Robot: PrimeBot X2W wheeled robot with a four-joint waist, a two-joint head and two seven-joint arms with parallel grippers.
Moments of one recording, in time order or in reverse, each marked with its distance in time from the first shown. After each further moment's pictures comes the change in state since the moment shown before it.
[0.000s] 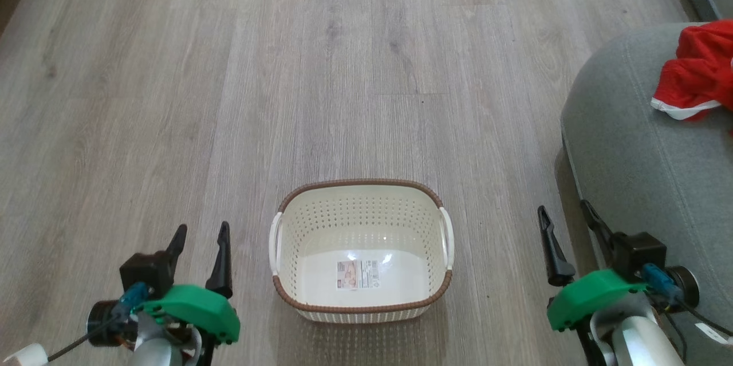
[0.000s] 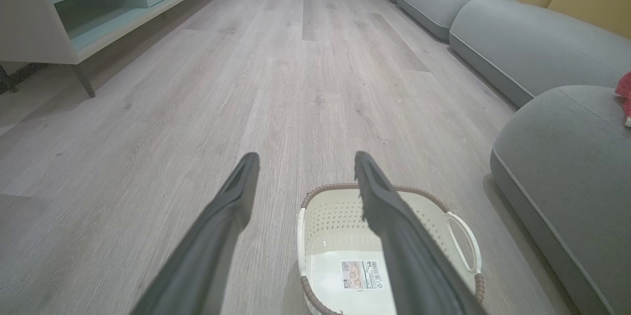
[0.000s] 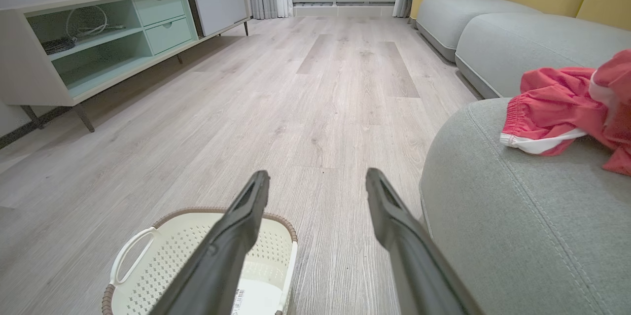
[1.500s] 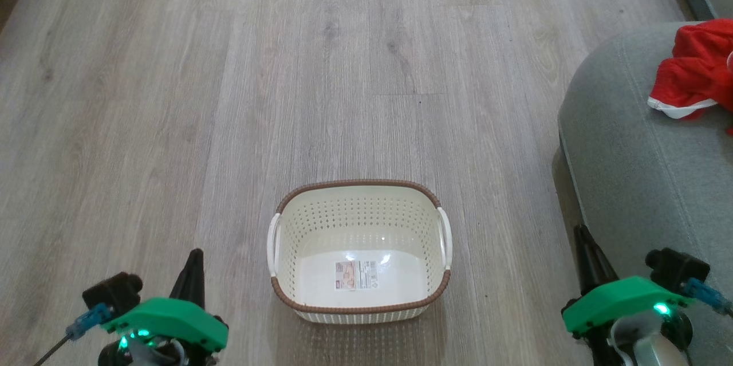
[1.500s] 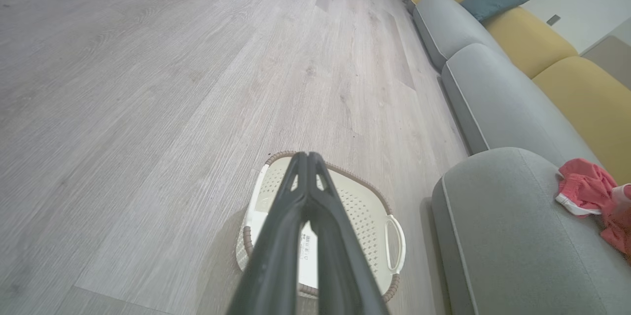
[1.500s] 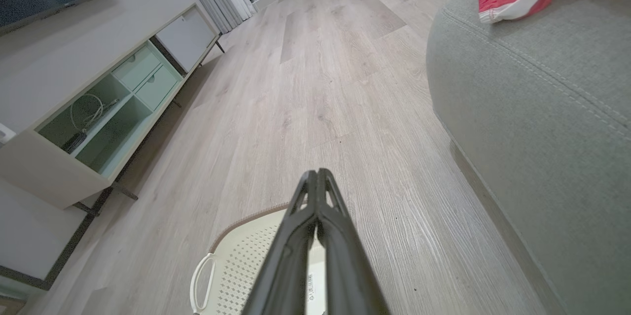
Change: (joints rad) left arm 0.045 -0.013 0.040 0.008 -0.376 -0.025 0.105; right arm 0.040 0.002 -0.022 0.015 0.430 0.000 0.099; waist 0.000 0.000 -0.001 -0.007
